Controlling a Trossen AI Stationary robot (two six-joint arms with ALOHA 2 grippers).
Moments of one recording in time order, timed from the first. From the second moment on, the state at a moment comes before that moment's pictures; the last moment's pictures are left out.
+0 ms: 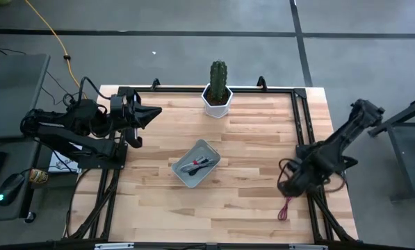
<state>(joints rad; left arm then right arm) -0.04 0.74 0.91 0.03 -0.37 -0.06 0.74 1.17 0.97 -1.20 -0.28 2.04</state>
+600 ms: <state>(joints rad) -0.04 0.74 0.91 0.03 -0.37 -0.02 0.86 1.37 0.83 -0.80 -0.19 2.32</state>
